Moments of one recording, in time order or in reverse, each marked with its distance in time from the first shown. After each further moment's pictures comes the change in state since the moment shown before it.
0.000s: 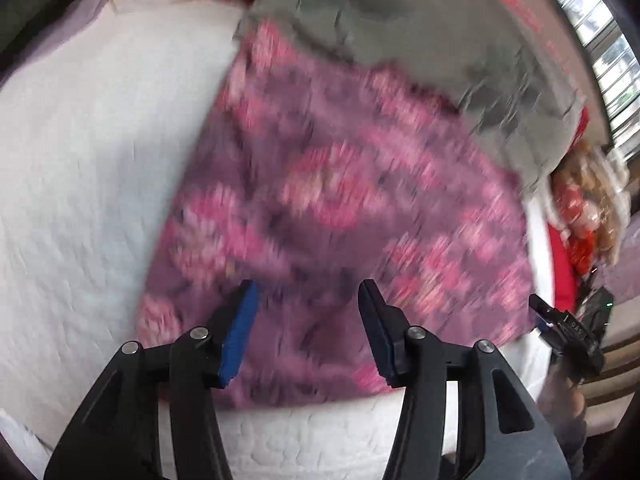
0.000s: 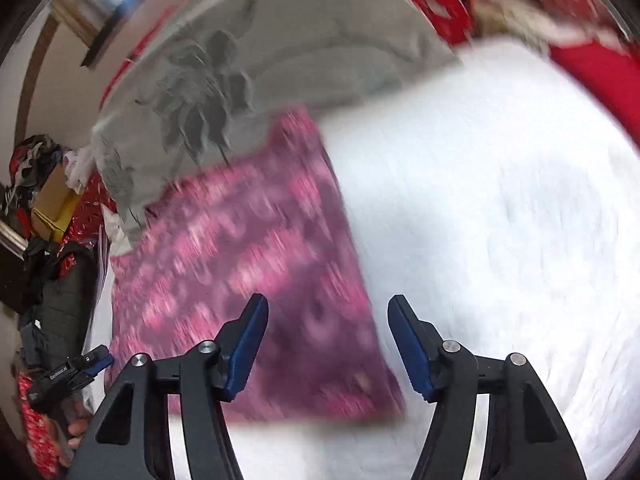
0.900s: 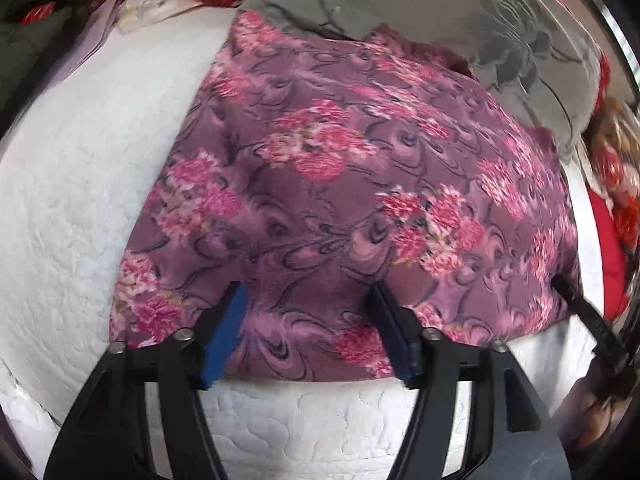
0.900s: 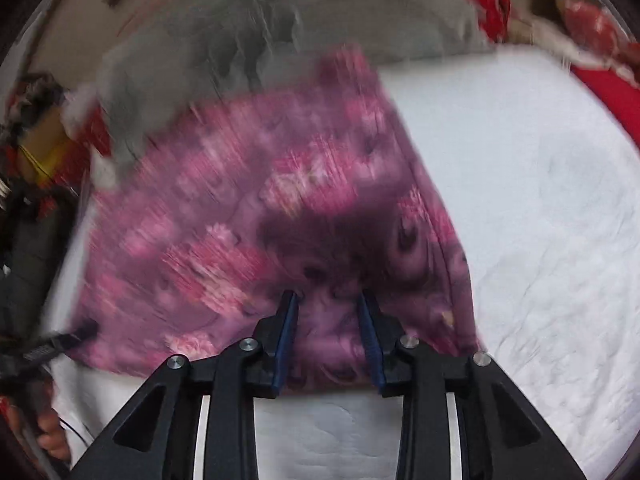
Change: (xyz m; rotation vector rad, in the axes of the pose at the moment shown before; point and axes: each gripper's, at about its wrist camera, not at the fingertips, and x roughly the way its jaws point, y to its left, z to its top) left arm 0.002 -0.036 -0.026 0.102 -0.043 0.190; right arm 0.013 0.050 -0.045 -0.190 -0.107 -0.099
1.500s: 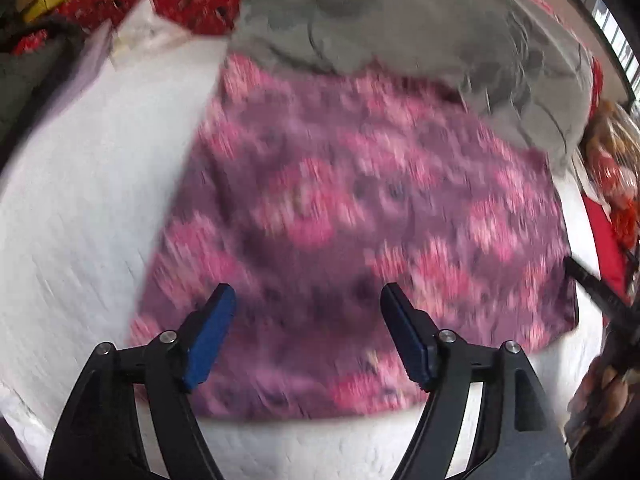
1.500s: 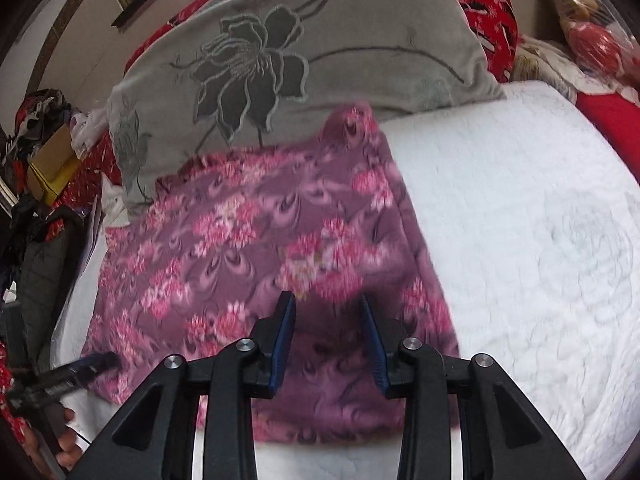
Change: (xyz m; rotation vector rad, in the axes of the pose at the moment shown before) left arm -0.011 -0.001 0.037 0.017 -0.086 0.012; right arm -0.004 0.002 0.052 -0.016 -0.035 0.016
